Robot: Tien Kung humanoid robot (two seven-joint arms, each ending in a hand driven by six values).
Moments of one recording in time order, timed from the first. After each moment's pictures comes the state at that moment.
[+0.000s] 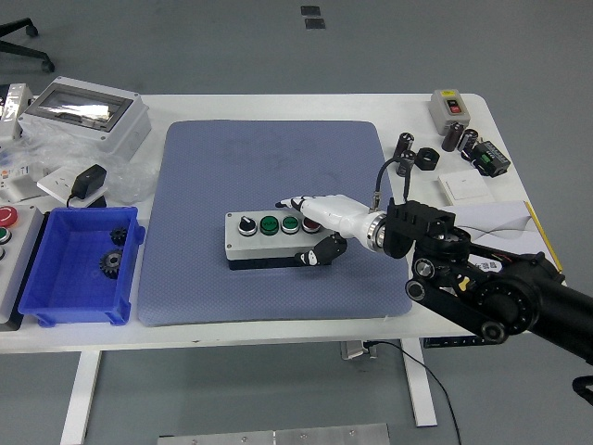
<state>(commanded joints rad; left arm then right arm) -0.05 0.12 -1.78 -0.30 1.60 0.01 0.34 0.75 -0.28 0.47 1.23 -1.73 0.11 -0.17</state>
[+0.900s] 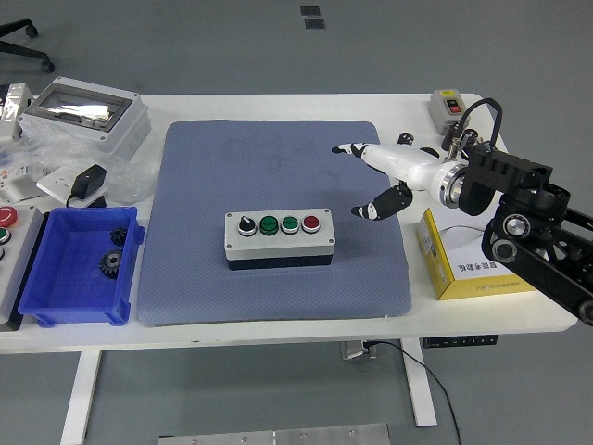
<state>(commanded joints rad) -0.04 0.12 -1.78 -0.32 1.57 0.01 0.35 0.73 -0.55 0.70 1.52 -1.65 0.31 -0.32</state>
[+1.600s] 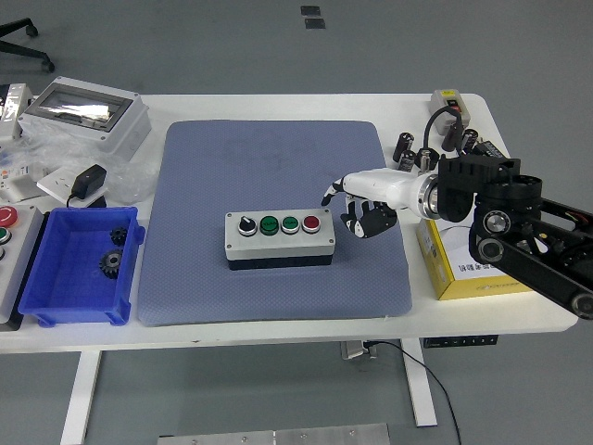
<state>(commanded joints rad) -0.05 0.12 -1.77 -0.32 1.57 0.01 0.36 0.82 -0.51 0.58 1.51 -1.59 0.42 -0.36</state>
